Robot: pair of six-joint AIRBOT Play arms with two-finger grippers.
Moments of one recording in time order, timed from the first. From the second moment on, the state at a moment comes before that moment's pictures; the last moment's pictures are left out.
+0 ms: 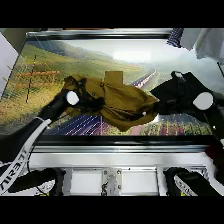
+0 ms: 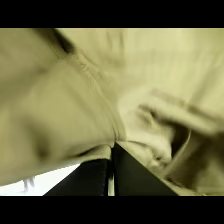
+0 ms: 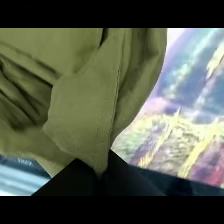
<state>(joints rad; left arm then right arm) -0.37 -1.34 1.06 1.13 -0.85 -1.89 0.11 -0.95 0.90 -1.20 1.13 1.52</state>
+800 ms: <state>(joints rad) -0.31 -1.12 0.79 1.18 -0.97 -1.80 0.38 -1.09 0.87 -1.53 0.98 1.33</state>
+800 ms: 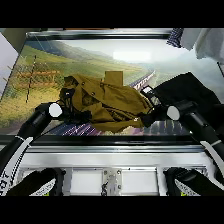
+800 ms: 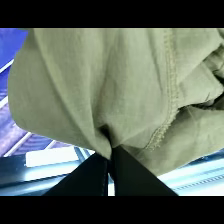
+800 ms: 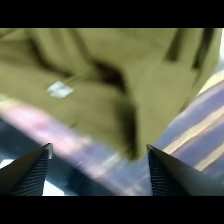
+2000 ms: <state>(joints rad) -0.21 -1.06 1.20 1.18 -1.08 -1.77 0.27 -1.22 1.32 -1.75 0.96 1.57</state>
